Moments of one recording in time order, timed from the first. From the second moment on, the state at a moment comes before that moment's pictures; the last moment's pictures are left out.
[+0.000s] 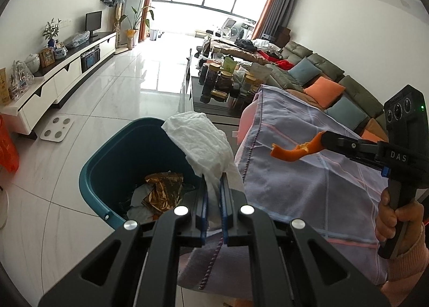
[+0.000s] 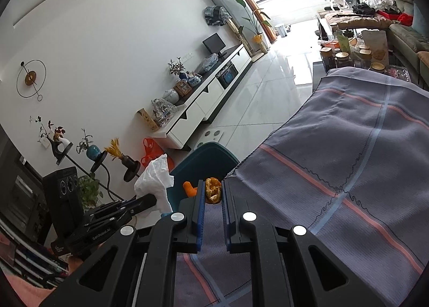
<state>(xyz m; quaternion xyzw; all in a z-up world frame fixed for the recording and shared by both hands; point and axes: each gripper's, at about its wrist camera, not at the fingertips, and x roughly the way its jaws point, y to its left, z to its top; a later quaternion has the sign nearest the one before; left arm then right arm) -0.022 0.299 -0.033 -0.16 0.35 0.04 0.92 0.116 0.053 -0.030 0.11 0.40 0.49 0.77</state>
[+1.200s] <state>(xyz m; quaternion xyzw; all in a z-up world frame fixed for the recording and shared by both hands) -0.016 0.314 -0.043 -0.17 0.36 0.06 0.92 0.115 0.094 -0.037 0.08 0.41 0.50 0.76</state>
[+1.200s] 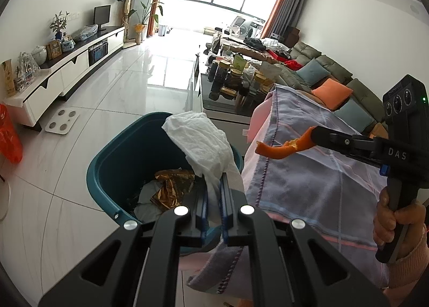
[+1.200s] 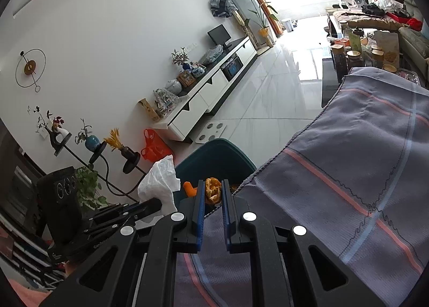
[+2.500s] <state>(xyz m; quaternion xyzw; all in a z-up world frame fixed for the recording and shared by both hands) -0.002 0.332 -0.069 -0.20 0.39 0.08 0.90 0.116 0.161 -0.050 0.03 0.45 0.49 0.75</state>
